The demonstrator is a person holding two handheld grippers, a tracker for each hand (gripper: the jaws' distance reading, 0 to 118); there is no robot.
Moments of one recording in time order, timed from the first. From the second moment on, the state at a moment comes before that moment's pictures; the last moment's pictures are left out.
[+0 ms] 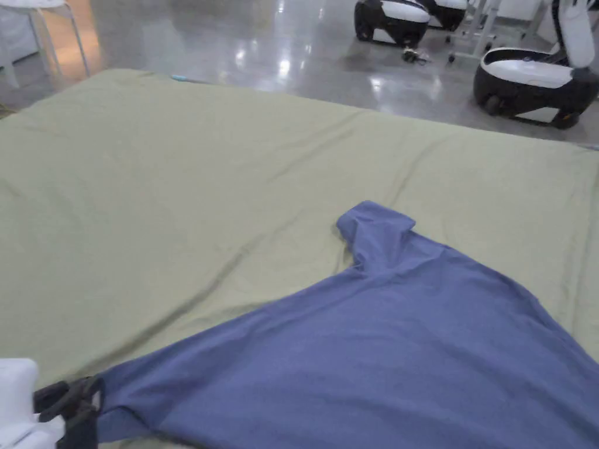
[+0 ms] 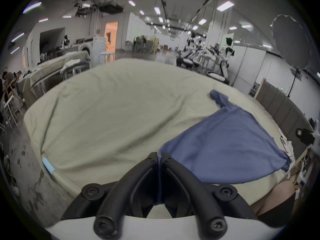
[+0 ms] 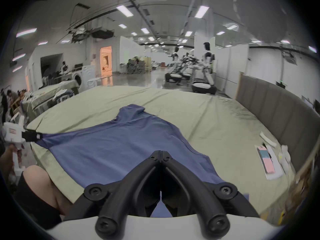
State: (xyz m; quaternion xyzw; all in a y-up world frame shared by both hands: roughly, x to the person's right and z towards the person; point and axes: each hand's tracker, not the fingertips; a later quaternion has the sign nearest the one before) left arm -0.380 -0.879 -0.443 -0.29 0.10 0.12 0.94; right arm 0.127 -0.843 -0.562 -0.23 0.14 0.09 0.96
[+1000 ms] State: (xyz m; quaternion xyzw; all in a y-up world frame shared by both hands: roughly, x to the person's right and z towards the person) left arm -0.397 -0.861 -0.448 -0.27 0.09 0.13 0.95; right arm 0.054 -0.865 -0.852 -0.32 0.17 0.08 0.93
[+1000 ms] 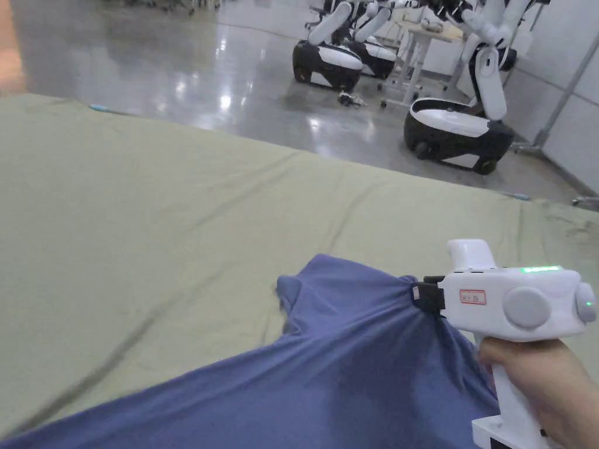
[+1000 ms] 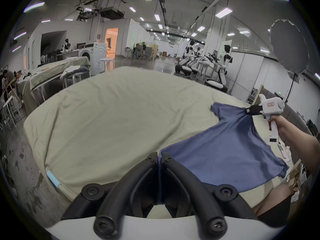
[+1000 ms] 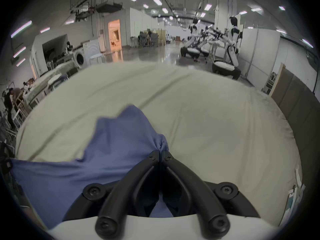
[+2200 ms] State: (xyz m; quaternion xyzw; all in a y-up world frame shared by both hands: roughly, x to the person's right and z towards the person) left arm -0.399 -0.441 -0.542 0.00 0.07 -0.03 1.00; right arm 0.177 -0.428 -0.620 0.03 0.05 0.05 1.00
